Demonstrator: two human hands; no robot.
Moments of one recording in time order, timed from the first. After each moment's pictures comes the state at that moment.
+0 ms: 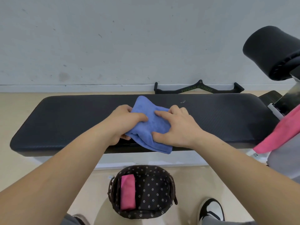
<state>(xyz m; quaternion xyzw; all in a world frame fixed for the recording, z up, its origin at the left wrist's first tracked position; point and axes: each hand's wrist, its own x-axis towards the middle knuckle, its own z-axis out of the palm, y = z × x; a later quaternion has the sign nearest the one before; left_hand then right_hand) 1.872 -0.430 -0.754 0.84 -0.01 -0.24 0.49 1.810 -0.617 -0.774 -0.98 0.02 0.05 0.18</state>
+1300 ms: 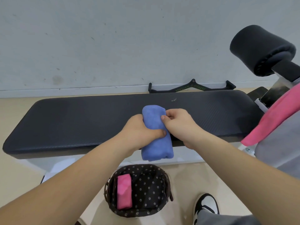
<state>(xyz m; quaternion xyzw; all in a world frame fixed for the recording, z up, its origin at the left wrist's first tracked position) 1.822 -0.477 -0.765 0.84 -0.07 -0.24 0.49 1.800 -0.637 -0.786 -0.83 0.18 0.02 0.53</state>
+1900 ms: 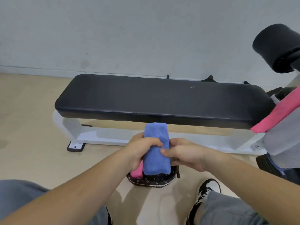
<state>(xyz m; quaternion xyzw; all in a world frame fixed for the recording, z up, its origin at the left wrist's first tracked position) 1.722 -0.395 -0.831 0.64 0.11 -0.35 0.68 1.686 -0.570 -0.825 -0.71 0.14 0.32 0.61</state>
